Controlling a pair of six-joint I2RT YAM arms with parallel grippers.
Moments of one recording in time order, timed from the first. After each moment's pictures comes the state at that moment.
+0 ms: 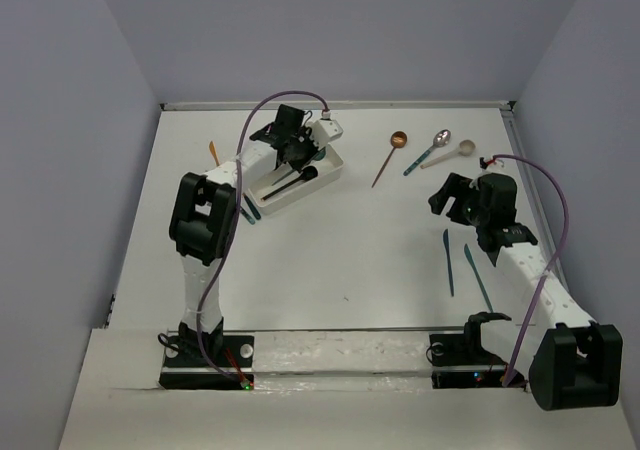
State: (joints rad) left arm -0.42 2.03 1.61 -0.37 0.23 0.56; right arm 0.05 1.03 0.63 -0.14 -0.12 0.40
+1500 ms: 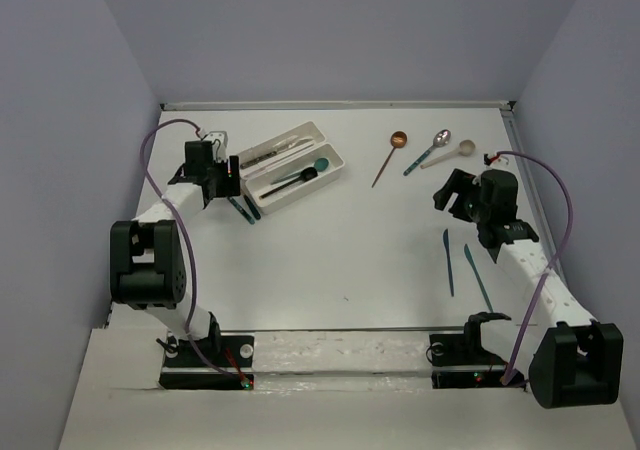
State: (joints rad) left arm -0.02 1.59 0.98 -0.15 0.03 -0.02; right arm 0.05 1.04 0.67 -0.16 -0.03 0.41
